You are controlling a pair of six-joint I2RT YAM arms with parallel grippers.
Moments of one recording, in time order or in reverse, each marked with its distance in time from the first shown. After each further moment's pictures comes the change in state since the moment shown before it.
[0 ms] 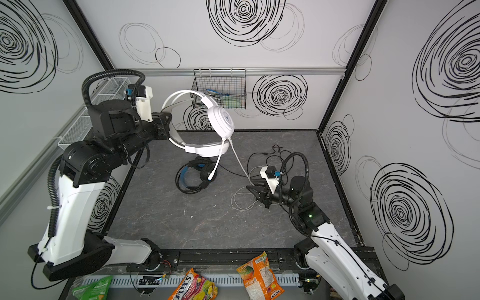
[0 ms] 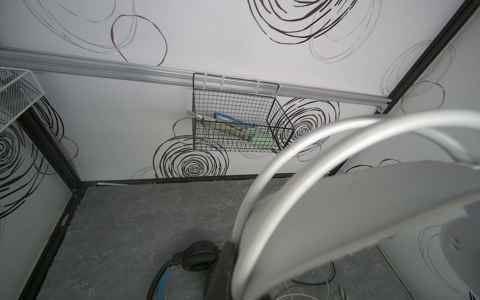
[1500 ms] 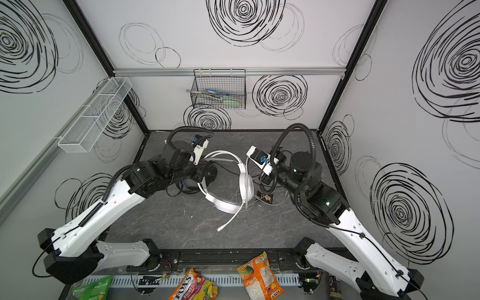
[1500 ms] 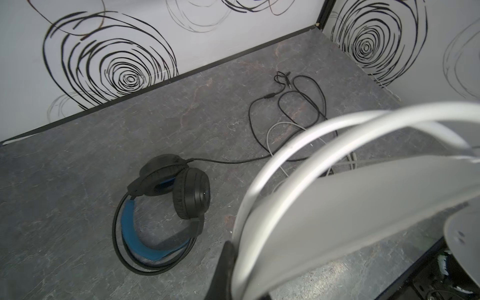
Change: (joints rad) left arm -0.274 -0.108 -0.650 0.126 0.059 0.069; right arm 0.272 0.191 0.681 -0.474 0.631 -0.579
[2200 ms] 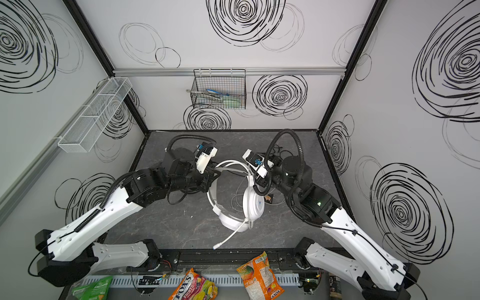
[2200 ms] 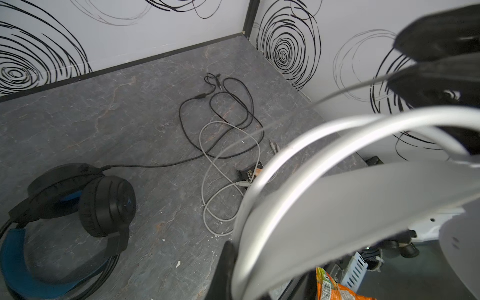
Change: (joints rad) left arm -0.087 -0.055 -0.069 0.108 0.214 -0.091; right arm 0.035 -0.012 -0.101 0.072 0.076 0.031
